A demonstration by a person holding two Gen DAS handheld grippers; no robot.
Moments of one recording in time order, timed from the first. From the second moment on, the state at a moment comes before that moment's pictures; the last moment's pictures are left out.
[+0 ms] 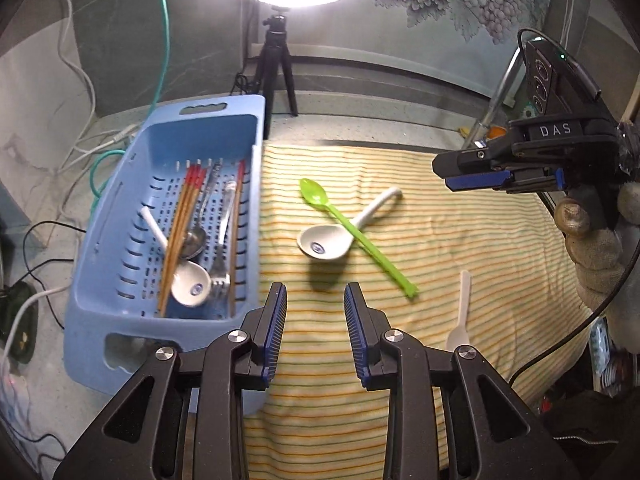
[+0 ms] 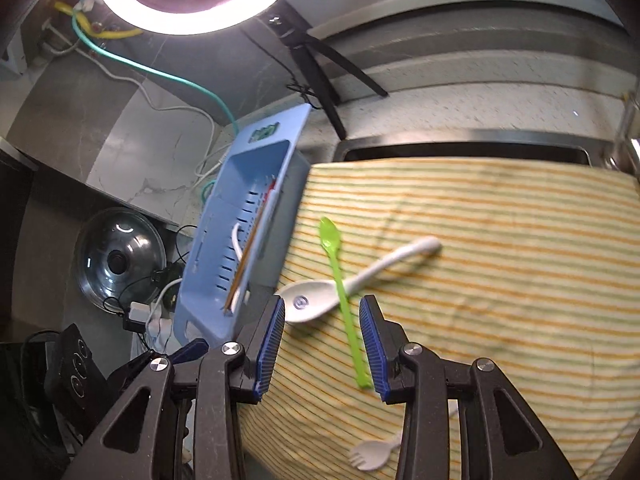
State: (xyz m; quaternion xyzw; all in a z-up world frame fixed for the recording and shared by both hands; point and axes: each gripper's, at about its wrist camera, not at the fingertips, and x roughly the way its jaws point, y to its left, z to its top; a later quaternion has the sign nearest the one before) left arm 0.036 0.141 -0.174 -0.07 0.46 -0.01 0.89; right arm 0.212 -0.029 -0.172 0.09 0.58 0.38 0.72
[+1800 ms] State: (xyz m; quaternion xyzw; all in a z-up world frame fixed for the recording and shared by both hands) left arm 0.142 0.090 -0.194 -0.03 0.51 -0.12 0.85; right arm 0.185 -0.062 -0.218 -0.08 0.61 0.44 0.65
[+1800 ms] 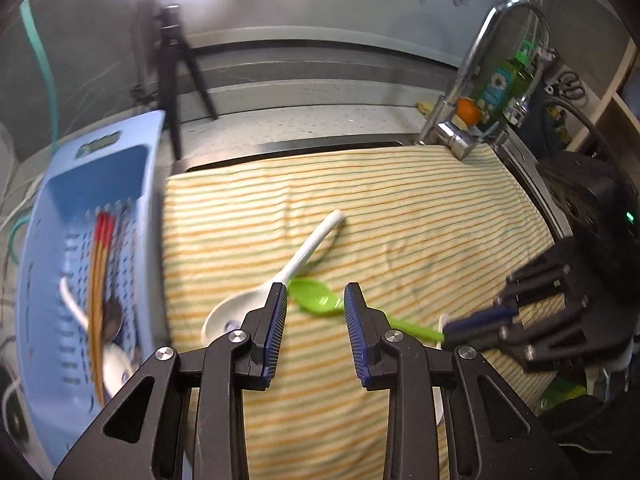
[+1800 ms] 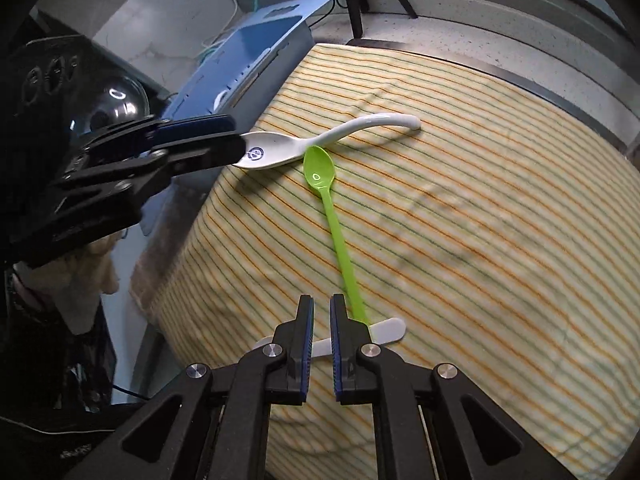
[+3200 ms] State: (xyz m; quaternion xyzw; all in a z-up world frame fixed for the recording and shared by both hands) left arm 0.111 0.063 -0.247 -0.05 0.59 -0.17 0.79; right arm 0.215 -0.063 -0.254 0.04 0.63 0.35 0.69
